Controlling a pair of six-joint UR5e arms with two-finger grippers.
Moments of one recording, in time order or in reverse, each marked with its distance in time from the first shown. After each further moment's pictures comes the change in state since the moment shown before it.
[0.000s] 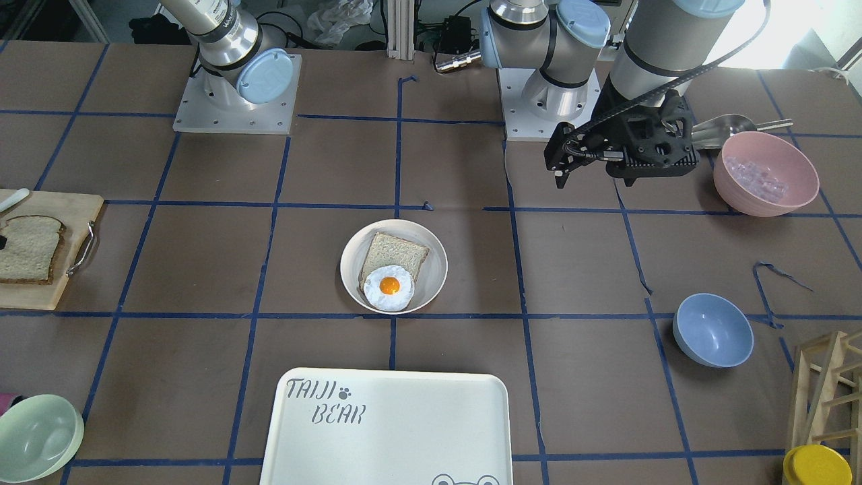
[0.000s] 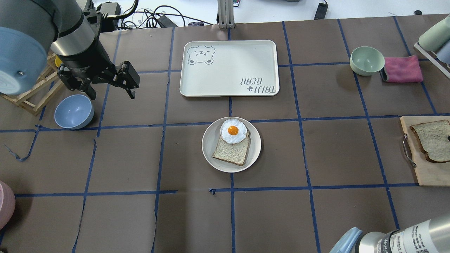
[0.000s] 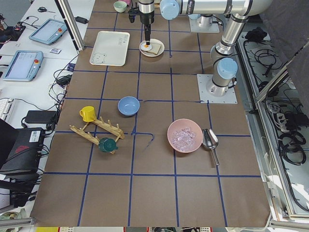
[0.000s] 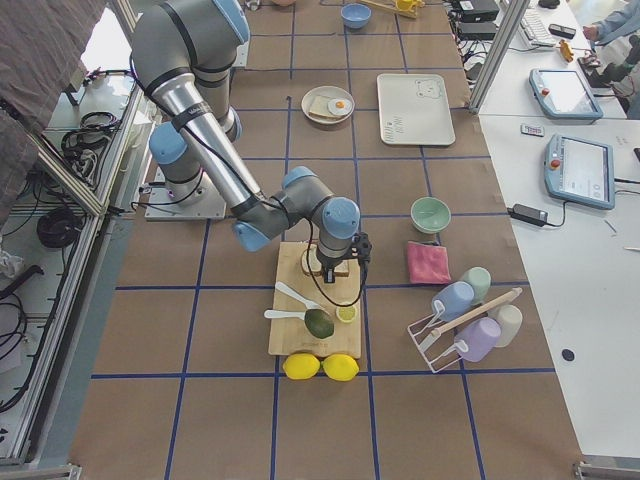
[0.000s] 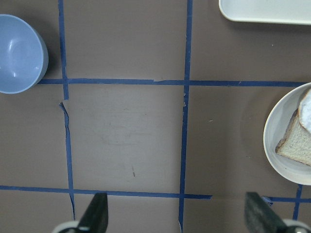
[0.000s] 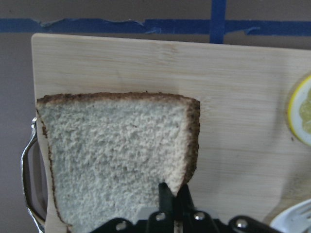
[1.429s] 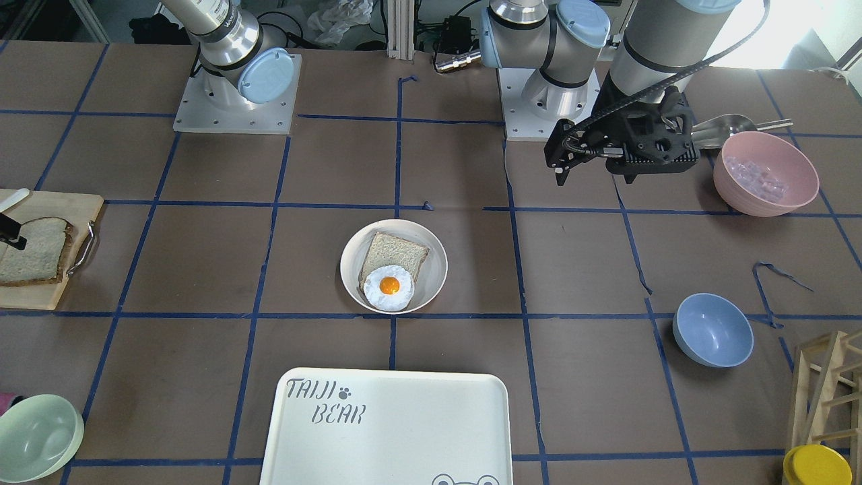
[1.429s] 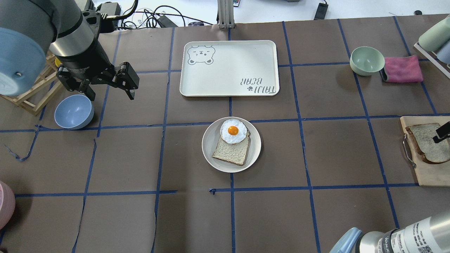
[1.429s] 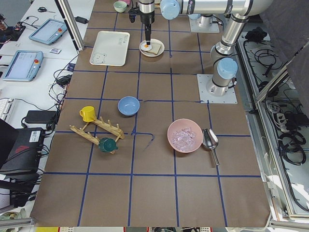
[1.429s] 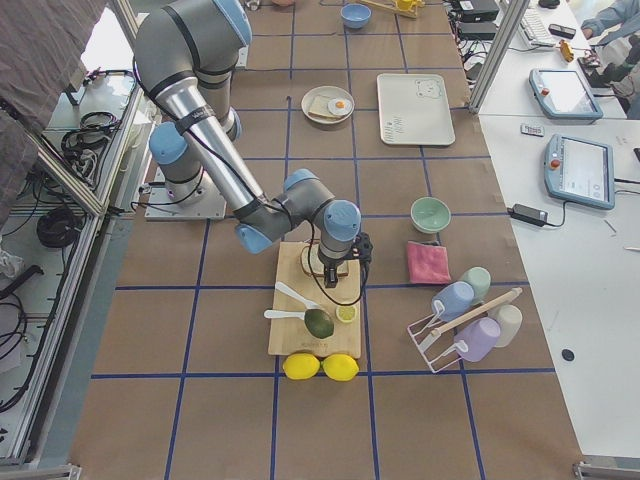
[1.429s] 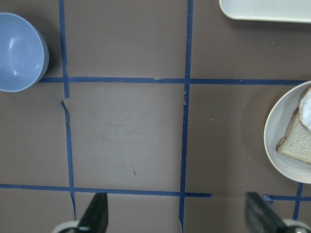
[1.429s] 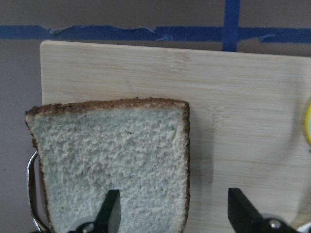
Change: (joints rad) left arm 0.000 0.005 -0.002 -0.007 0.002 0.000; right arm 0.000 0.064 0.005 -0.015 0.022 0.005
